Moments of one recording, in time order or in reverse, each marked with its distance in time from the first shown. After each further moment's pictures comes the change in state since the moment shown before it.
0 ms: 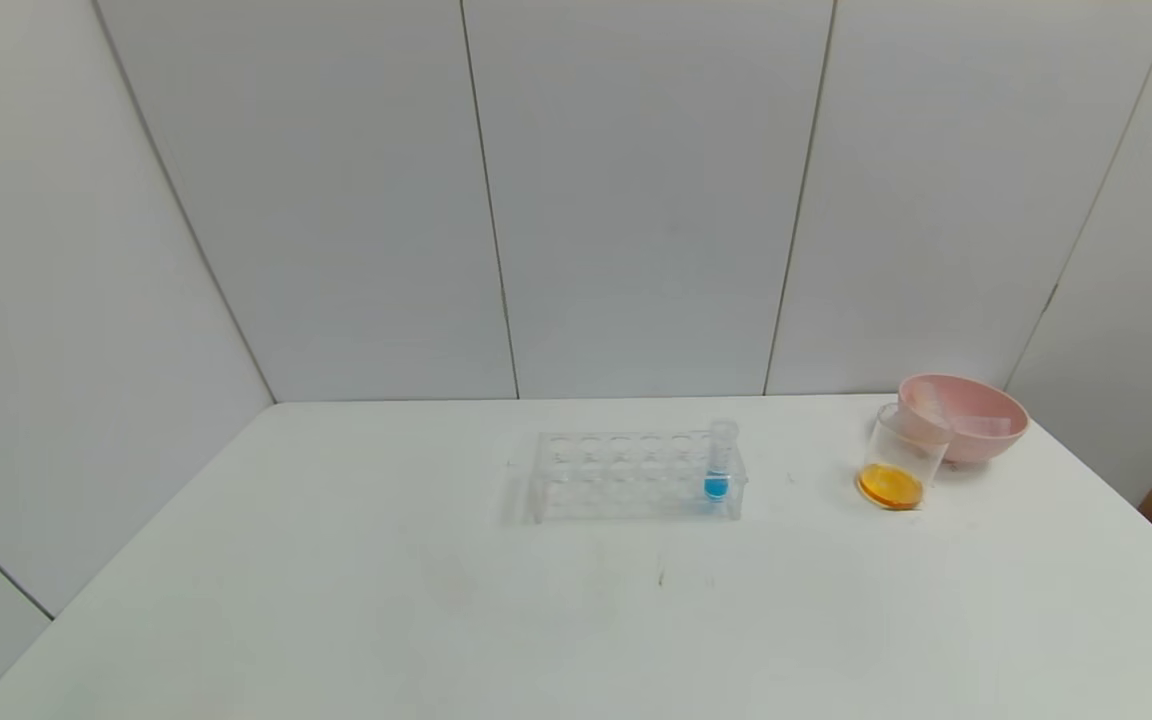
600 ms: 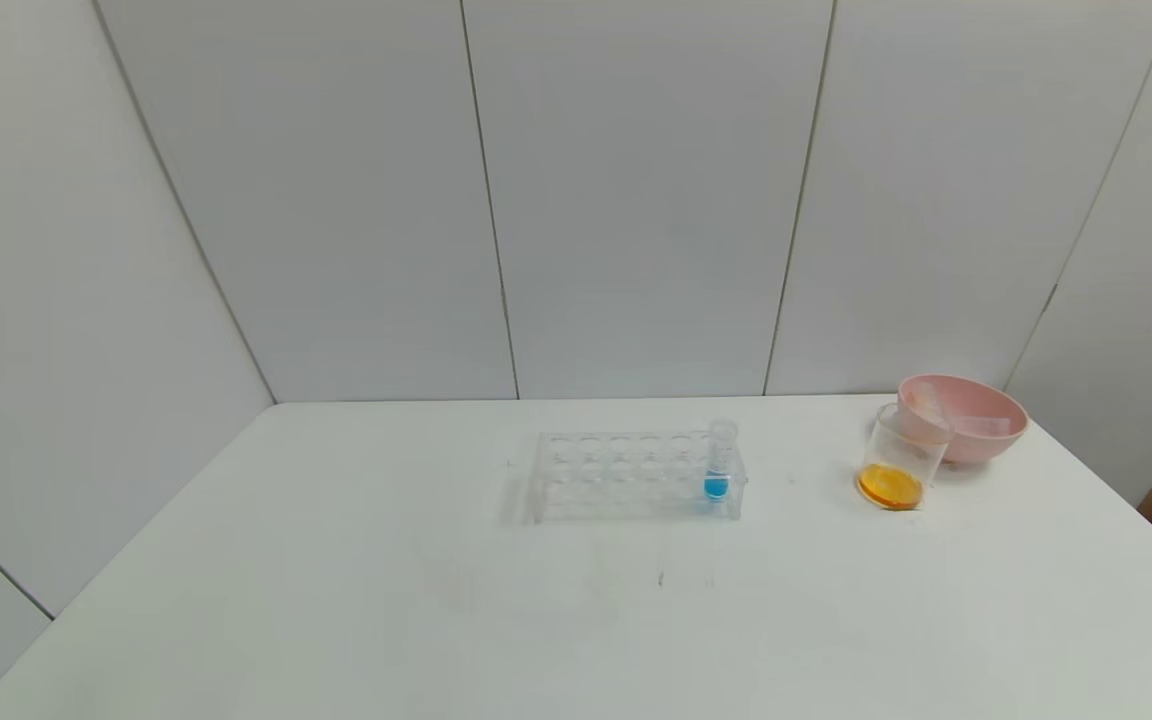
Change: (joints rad) left arm 0.000 0.000 0.000 0.000 0.000 0.000; right arm -0.028 -0.277 0.181 -0.110 0.070 0.152
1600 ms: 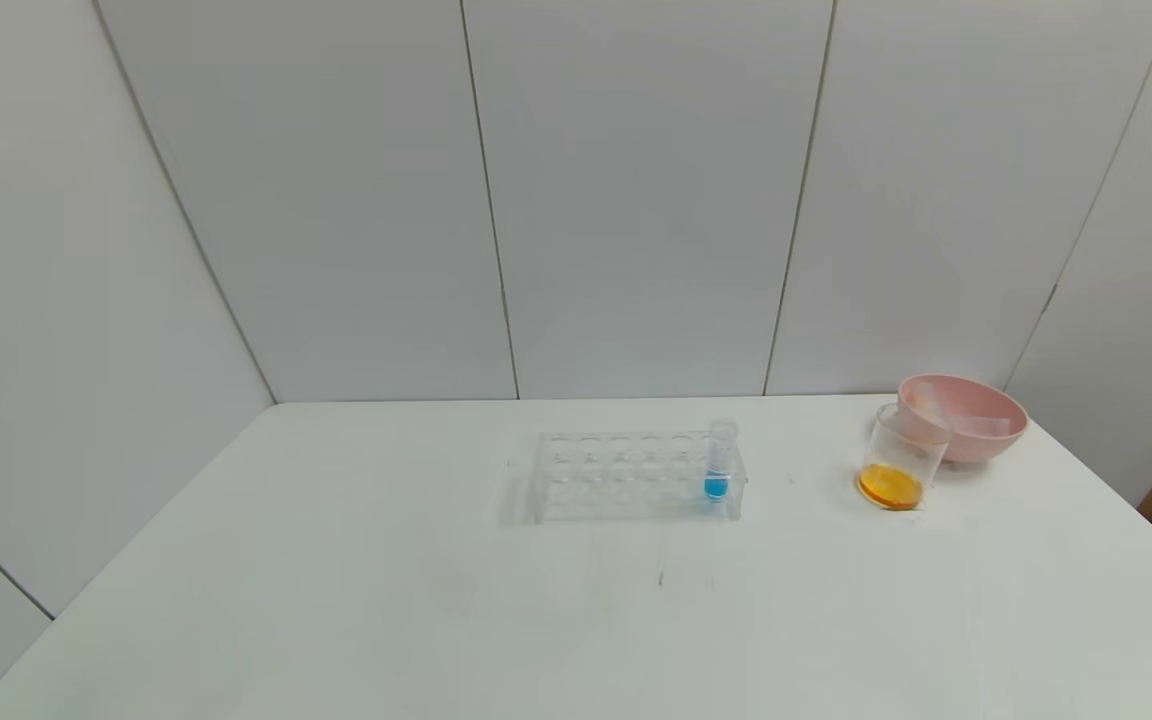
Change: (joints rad) left arm 0.000 0.000 0.000 0.000 0.000 0.000; right arm 0.000 -0.013 0.414 0.095 0.079 -0.027
